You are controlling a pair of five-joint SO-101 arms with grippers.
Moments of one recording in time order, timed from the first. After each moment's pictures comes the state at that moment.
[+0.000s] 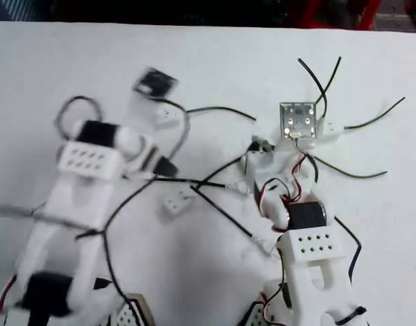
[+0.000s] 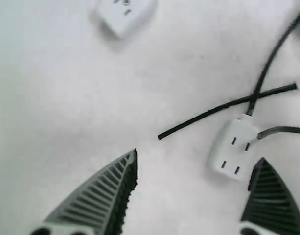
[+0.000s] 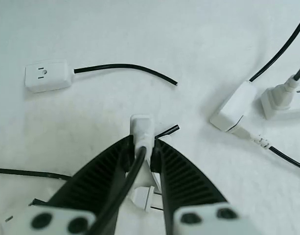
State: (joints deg) left arm 3.2 -19.4 23.6 74.1 -15.7; right arm -10.5 -51.6 60.0 38.3 -4.3
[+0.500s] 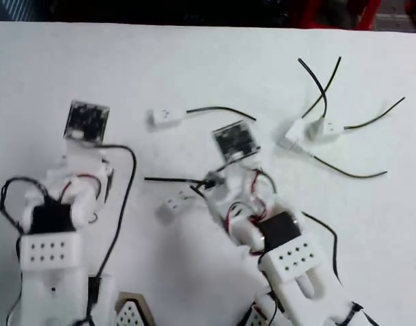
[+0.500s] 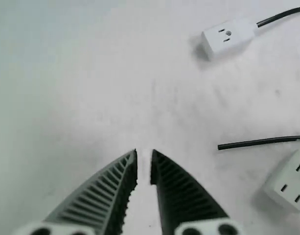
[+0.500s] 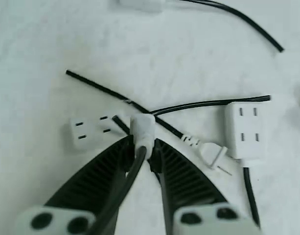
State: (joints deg) left arm -10.6 -58.2 58.1 57.8 -15.1; right arm -31.1 -54.3 59.9 51.9 -0.6
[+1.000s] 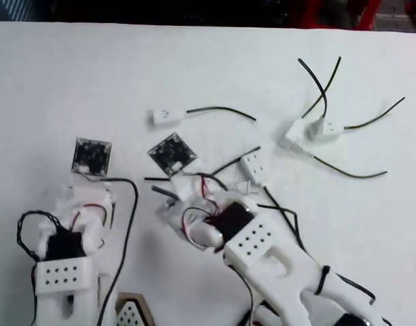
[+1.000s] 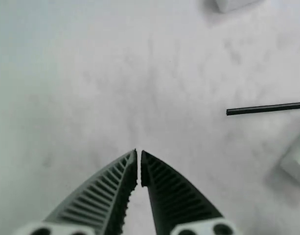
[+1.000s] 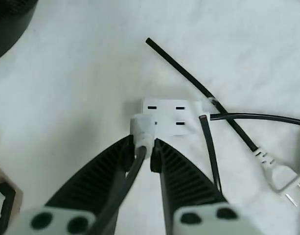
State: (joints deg) left arm -12.5 -72.1 82.1 50.1 -14.8; right arm -46.3 -36.0 50.8 51.9 -0.6
